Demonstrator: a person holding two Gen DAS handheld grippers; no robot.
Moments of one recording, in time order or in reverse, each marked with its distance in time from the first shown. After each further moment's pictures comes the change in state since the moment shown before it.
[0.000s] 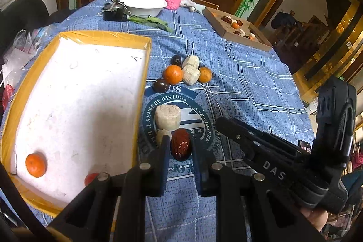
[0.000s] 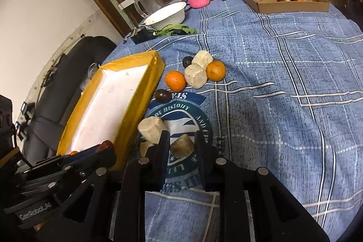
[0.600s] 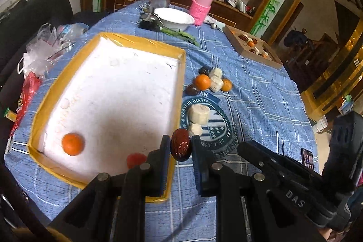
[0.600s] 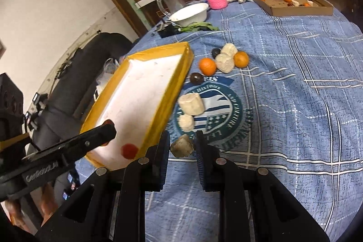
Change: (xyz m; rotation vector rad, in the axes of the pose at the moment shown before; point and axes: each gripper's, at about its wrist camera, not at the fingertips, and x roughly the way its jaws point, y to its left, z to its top) left arm -0.047 0.038 -0.016 -0.087 -0.088 0.066; right arm -0.031 0.047 -0.034 -0.056 -0.011 0.056
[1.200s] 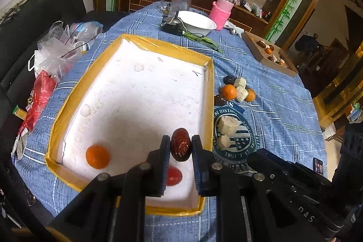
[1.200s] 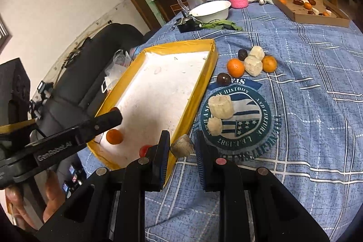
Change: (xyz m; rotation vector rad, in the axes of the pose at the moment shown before) left arm 0.010 0.037 0.016 -0.038 0.004 0.060; right arm 0.024 0.032 0.009 -0.055 0.041 0.027
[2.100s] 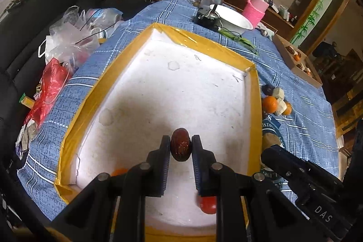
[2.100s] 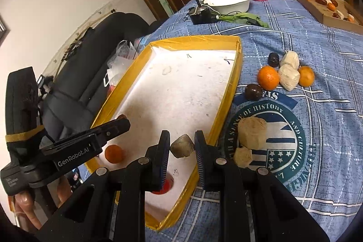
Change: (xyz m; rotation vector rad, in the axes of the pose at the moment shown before) left arm 0.039 0.053 0.021 -0.082 0.051 0.081; right arm 0.060 0.017 0.033 -0.022 0.075 0.039
